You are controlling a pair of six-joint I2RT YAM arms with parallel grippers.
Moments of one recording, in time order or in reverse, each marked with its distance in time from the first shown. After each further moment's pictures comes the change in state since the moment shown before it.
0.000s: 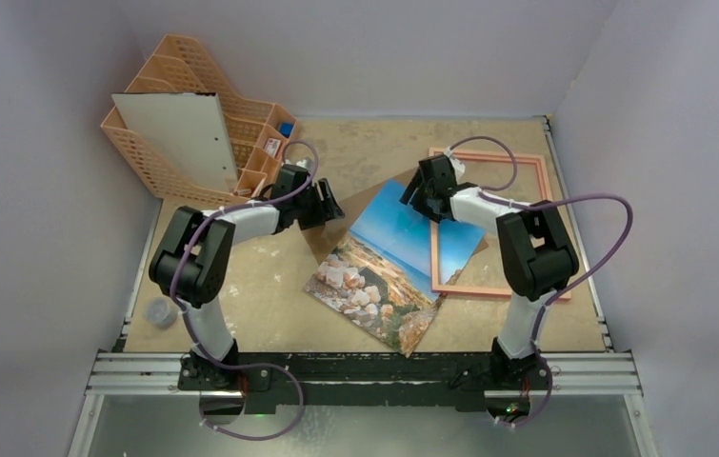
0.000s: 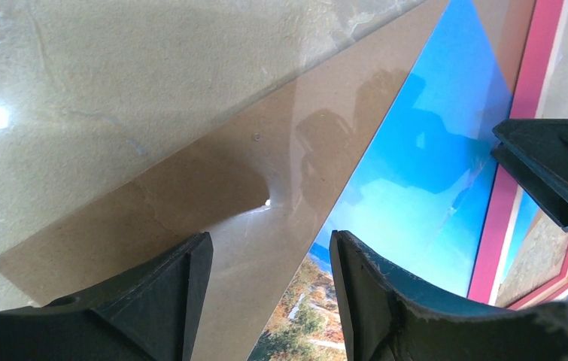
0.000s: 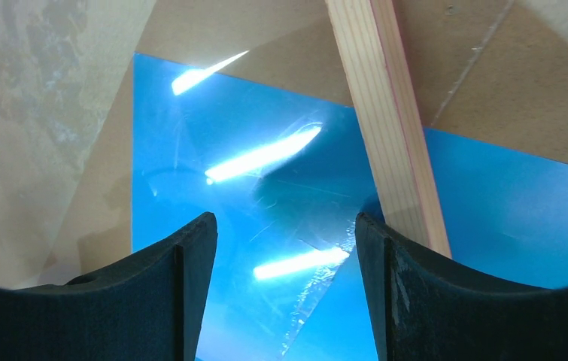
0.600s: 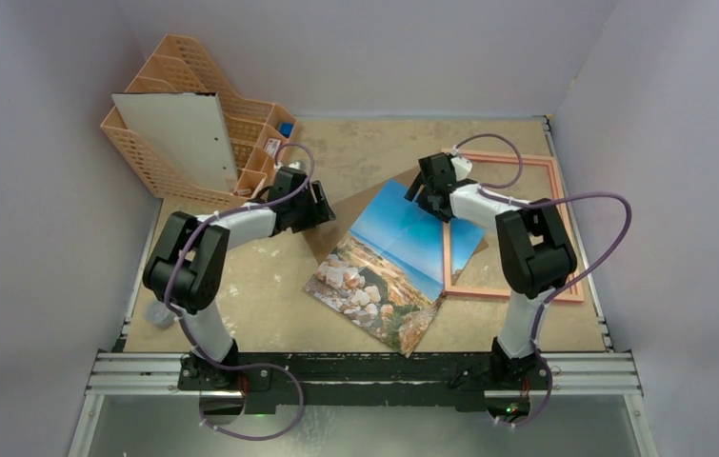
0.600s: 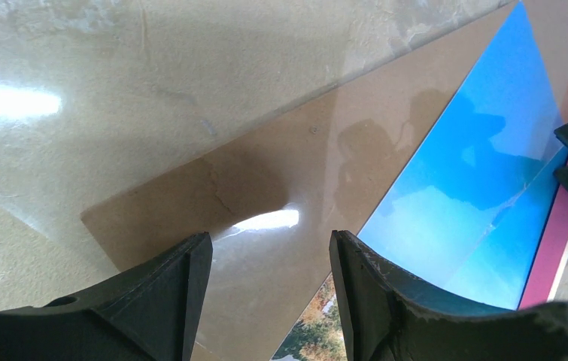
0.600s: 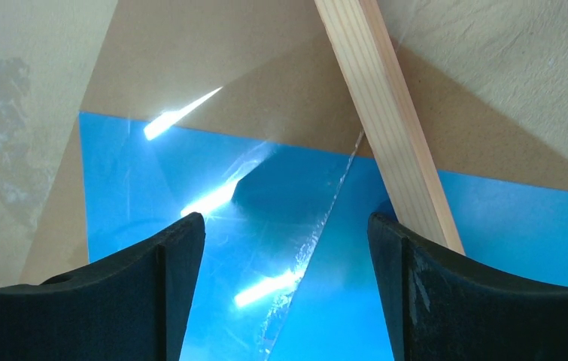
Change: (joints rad) left arm 0.000 -0.052 -0.028 -0.067 -0.116 -0.002; right arm -0.005 0.004 0.023 -0.067 0.160 0.017
